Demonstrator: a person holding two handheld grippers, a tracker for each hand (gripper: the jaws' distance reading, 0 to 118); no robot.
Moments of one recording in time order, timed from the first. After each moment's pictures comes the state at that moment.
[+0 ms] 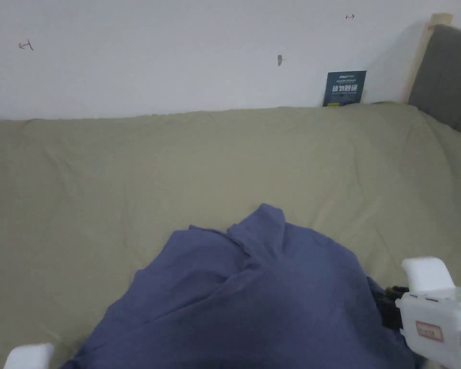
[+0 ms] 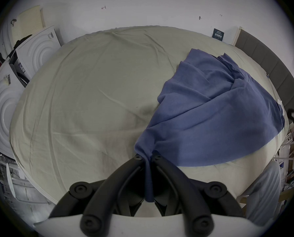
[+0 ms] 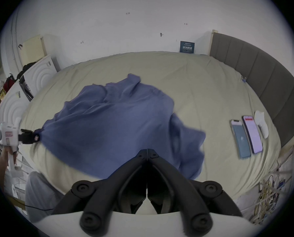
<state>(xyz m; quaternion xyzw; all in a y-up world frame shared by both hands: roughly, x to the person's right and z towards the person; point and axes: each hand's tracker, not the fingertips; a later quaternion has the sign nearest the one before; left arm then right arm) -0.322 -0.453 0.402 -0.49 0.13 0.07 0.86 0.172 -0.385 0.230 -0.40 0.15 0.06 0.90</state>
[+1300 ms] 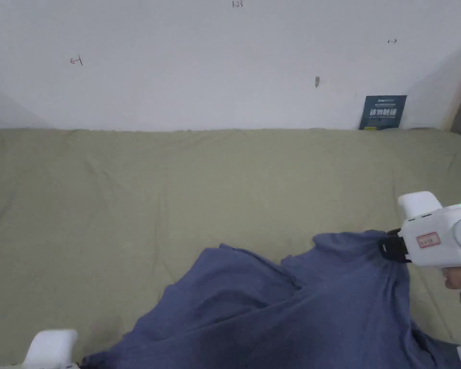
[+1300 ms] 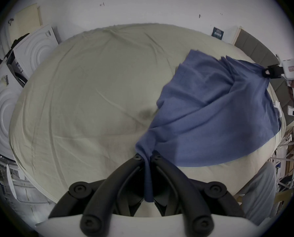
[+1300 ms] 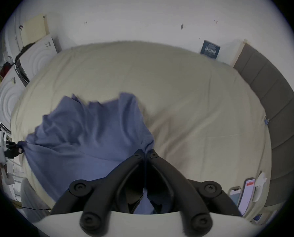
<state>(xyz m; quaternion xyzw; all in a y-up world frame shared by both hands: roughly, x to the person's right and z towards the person) -0.331 -0.409 0.396 -0.46 0.12 0.11 0.87 0.128 -0.301 0.125 -0.39 0.22 0.13 0.88</state>
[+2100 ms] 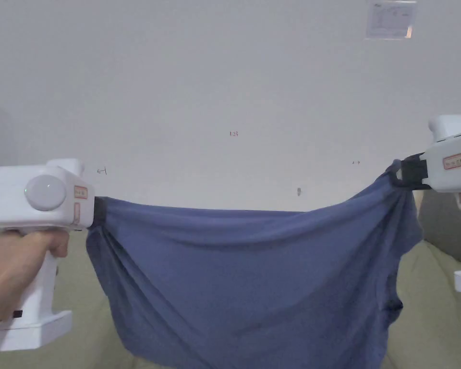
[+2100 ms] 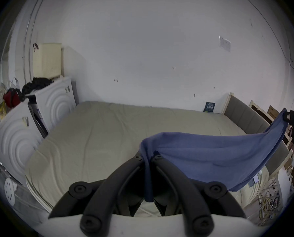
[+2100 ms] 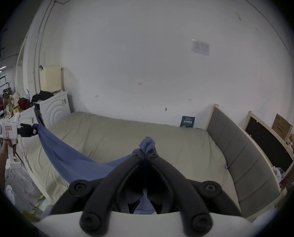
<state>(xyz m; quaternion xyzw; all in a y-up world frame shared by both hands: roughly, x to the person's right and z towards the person) -0.337 -0.088 0.371 -0.23 0.18 0.06 0.96 0.178 -0.033 0.230 -0.17 0.21 0.06 0.96</state>
